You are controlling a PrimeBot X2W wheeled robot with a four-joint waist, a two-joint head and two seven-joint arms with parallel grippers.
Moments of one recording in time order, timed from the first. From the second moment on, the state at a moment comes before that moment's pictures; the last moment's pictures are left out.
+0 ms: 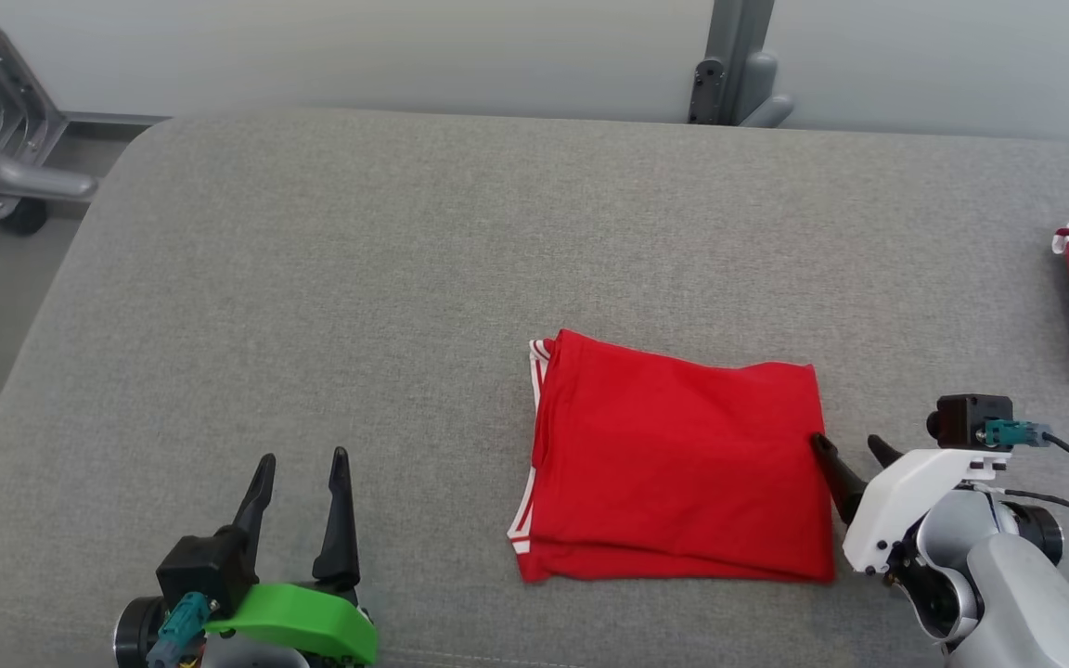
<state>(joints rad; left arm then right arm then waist) -0.06 0.20 -0.36 0.20 -0.49 0.15 -0.26 -0.27 -0.18 0.10 0.50 0.47 0.13 0.18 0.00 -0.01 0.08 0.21</state>
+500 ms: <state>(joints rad) -0.07 0.17 -0.32 0.21 -0.45 0.12 -0.26 -0.32 -0.25 0.24 0.54 0.73 0.13 0.26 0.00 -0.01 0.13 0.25</state>
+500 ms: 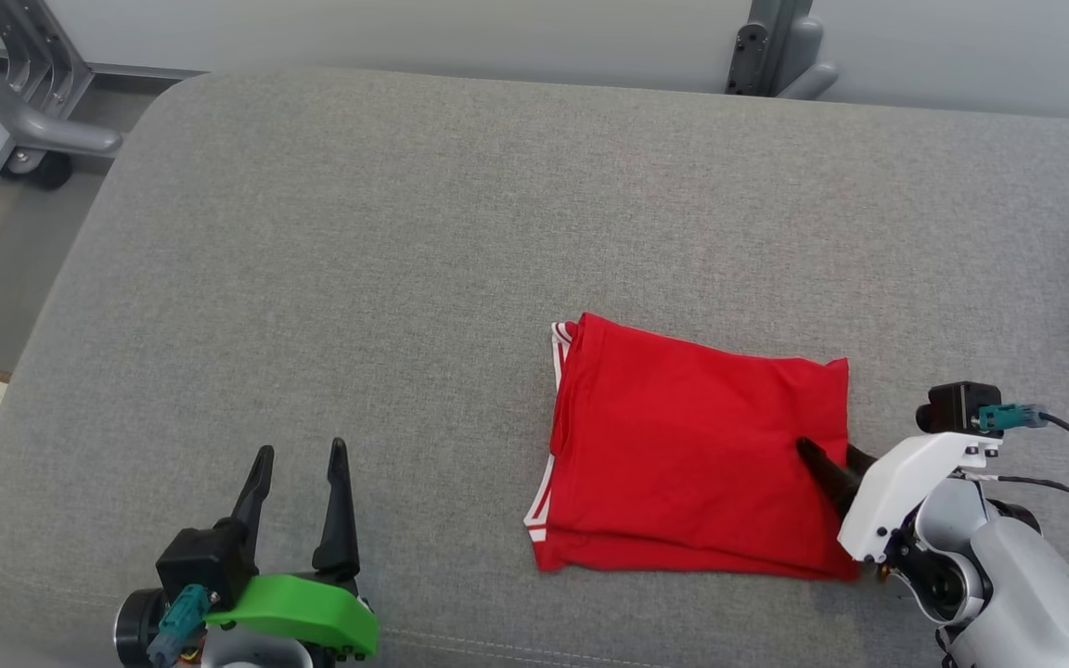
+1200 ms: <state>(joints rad) -0.09 0.15 -0.30 0.20 -0.39 0.08 -0.26 -0.43 -0.35 0.28 0.56 0.75 0.13 0.18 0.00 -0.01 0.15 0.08</state>
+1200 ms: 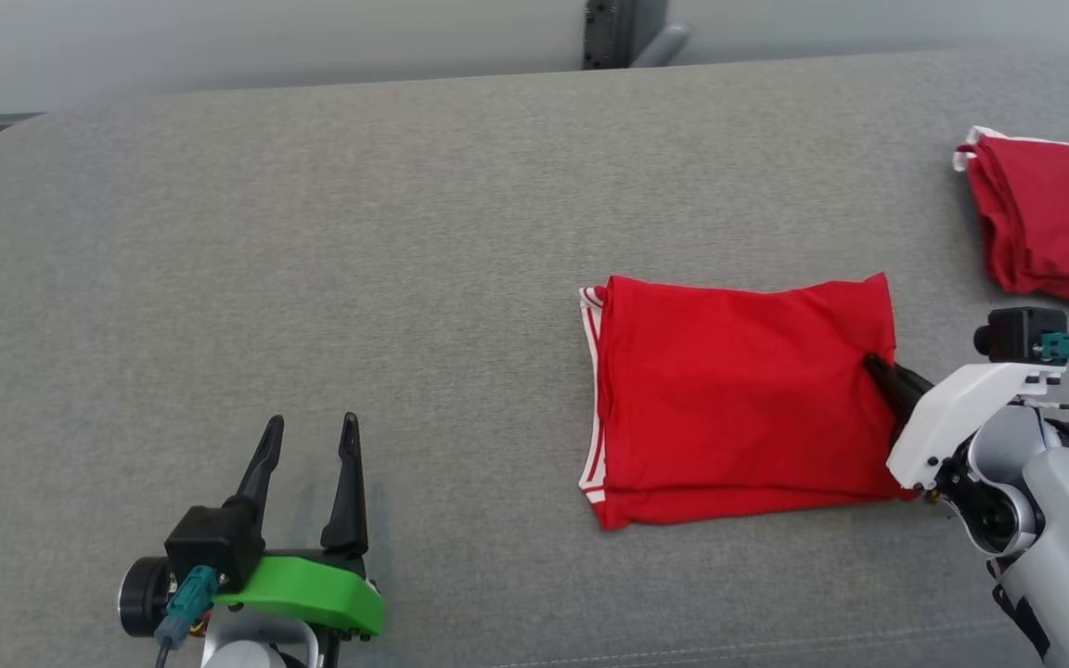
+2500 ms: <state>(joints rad) -0.18 0.13 -0.34 0.27 -0.38 0.06 -0.26 -0.81 -0.35 0.29 0.59 0.63 0.13 0.25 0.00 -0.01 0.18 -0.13</state>
